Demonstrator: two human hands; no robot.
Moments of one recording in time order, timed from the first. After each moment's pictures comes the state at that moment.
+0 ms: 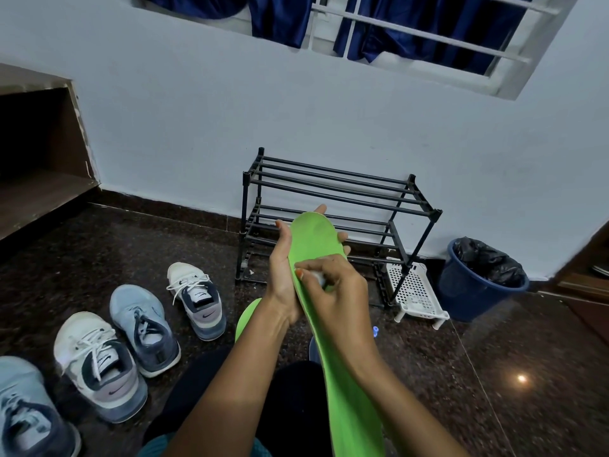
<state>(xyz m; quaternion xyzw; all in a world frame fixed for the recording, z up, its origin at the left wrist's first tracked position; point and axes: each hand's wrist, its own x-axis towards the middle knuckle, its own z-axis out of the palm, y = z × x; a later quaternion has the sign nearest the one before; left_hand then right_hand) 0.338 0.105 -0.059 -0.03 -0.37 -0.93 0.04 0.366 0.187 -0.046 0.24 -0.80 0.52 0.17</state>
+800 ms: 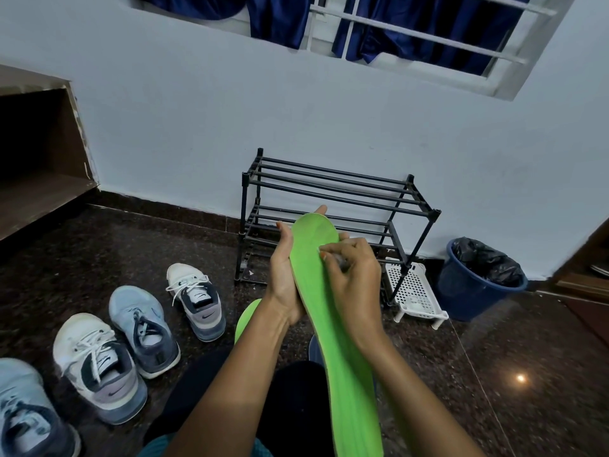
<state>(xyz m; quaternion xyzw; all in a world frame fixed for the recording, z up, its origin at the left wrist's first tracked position) 0.338 0.105 -0.061 -0.05 -0.38 -0.92 0.05 0.343 0.196 -0.040 0.22 -0.81 0.50 0.22</state>
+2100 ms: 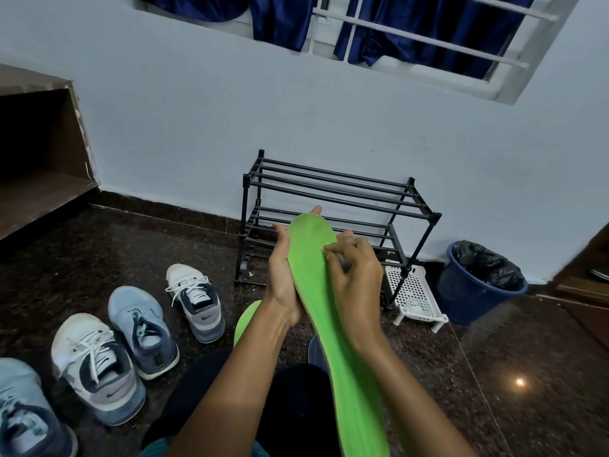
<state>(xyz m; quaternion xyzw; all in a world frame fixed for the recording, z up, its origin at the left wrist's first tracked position) 0.341 0.105 -0.058 -0.05 -0.36 -0.93 0.05 0.338 0.195 -0.039 0.21 -0.82 0.47 0.26</state>
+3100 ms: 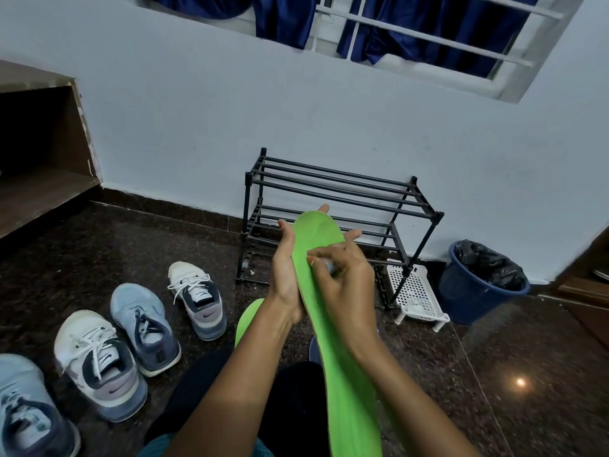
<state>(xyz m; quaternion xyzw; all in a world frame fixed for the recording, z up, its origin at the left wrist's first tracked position) 0.341 0.106 -0.056 -0.05 -0.38 -0.93 0.03 0.351 0.188 -0.038 0.24 -0.81 0.50 0.21</state>
